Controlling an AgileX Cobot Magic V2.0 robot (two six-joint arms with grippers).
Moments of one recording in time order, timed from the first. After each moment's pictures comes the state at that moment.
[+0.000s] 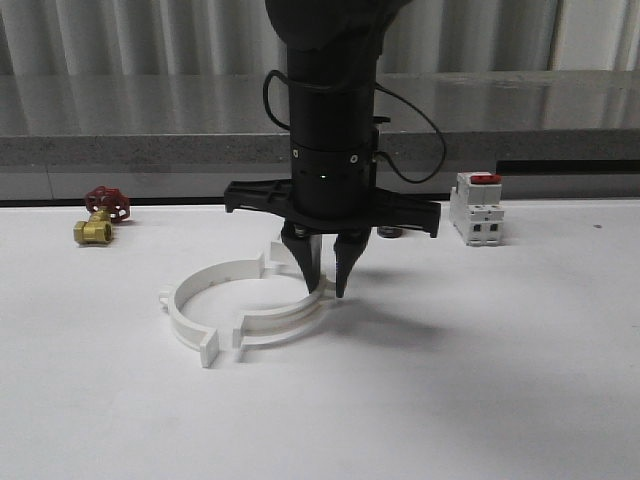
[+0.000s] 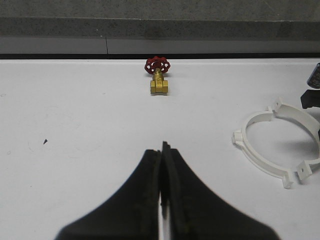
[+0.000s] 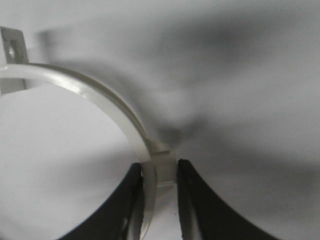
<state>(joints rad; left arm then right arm) -0.09 0.41 -0.41 -0.07 0.48 -0.01 0.67 2.15 -1.69 -0.19 0.95 1.04</state>
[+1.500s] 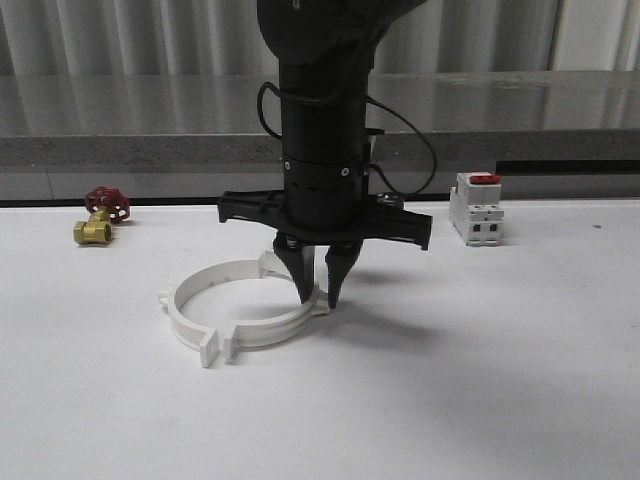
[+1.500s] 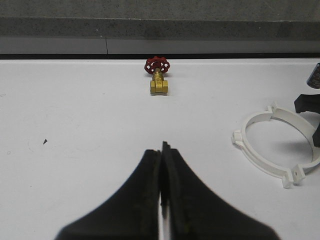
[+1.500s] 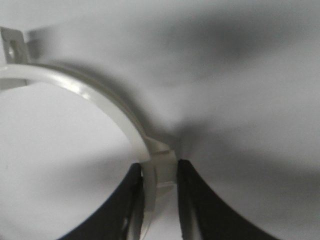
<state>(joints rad) -0.09 0.41 -0.41 -0.07 0.48 -0.01 0.68 2.18 -1.69 -0.17 0.93 1.05</state>
